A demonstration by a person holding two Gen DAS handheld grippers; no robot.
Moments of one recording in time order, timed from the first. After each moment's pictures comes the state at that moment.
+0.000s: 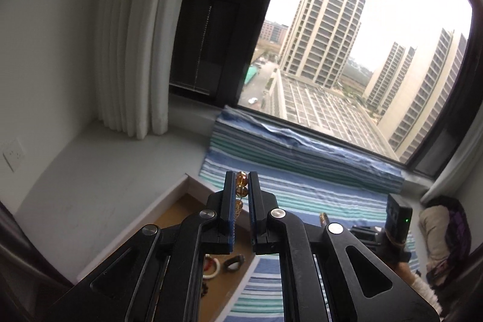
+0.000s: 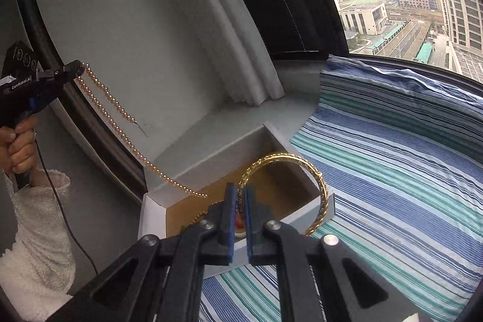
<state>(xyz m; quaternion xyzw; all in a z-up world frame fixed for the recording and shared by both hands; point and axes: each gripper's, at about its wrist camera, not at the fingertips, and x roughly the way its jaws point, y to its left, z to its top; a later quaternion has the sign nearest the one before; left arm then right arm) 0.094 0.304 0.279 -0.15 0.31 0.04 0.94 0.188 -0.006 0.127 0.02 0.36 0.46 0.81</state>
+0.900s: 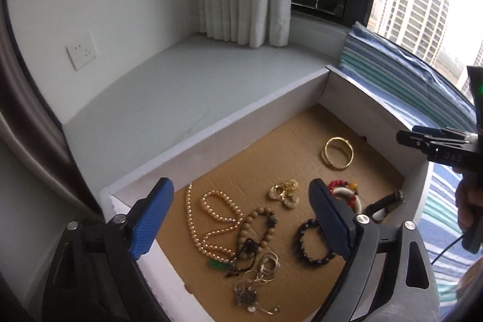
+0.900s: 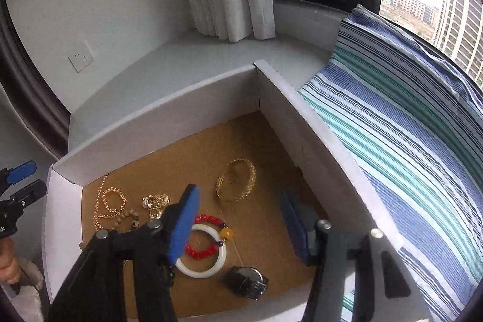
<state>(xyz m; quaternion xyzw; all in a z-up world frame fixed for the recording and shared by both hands) 0.059 0.351 0.008 -0.11 0.39 0.27 0.87 0.237 0.194 -0.004 -0.14 0.43 0.37 0.81</state>
